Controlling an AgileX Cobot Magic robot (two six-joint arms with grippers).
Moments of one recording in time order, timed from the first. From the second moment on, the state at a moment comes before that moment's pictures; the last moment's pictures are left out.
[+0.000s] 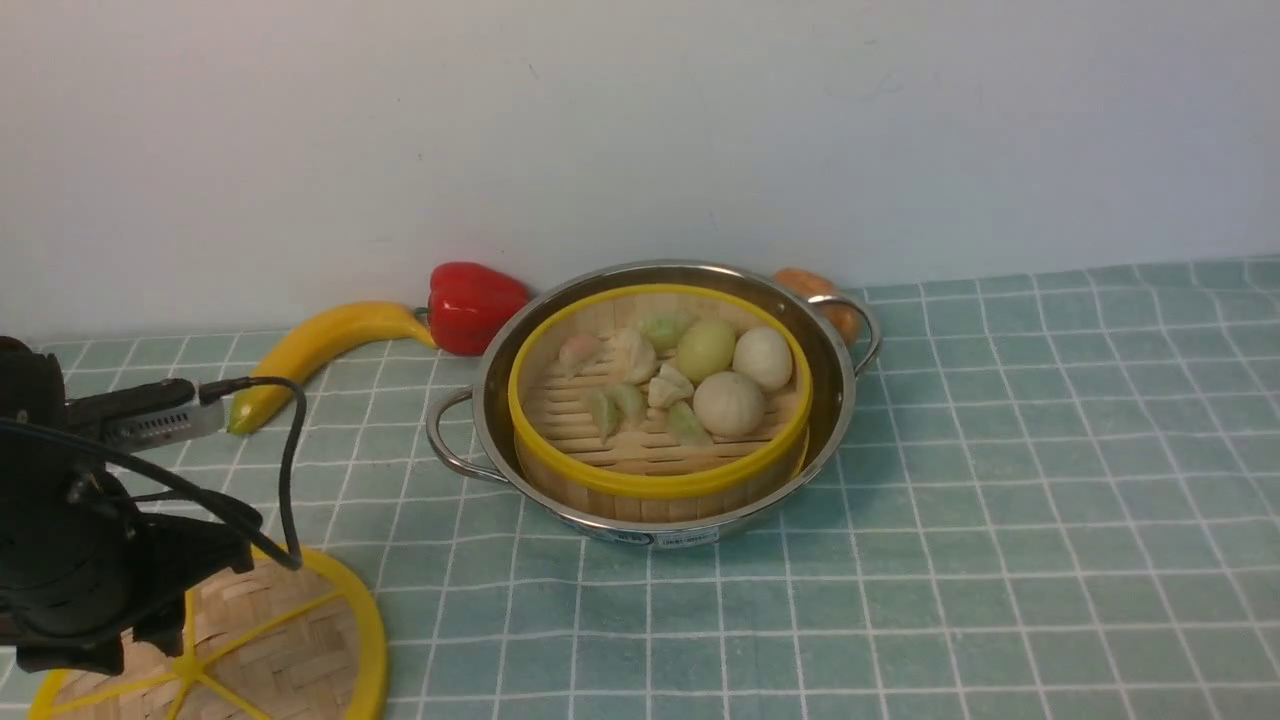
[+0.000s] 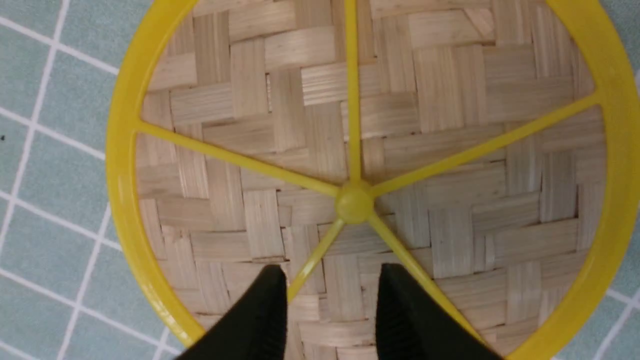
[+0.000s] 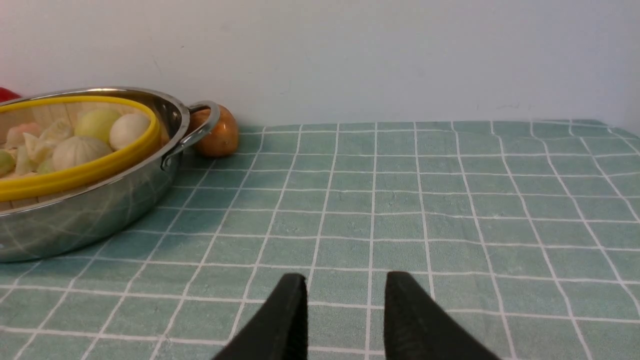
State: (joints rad) right arm 0.06 0.00 0.01 0.07 0.34 0.08; left arm 0.03 1.47 -0.86 0.19 0.89 -0.47
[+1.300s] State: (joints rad) right arm 0.06 0.00 0.01 0.07 0.34 0.10; left arm 0.03 1.66 -0.86 0.20 0.81 -0.50
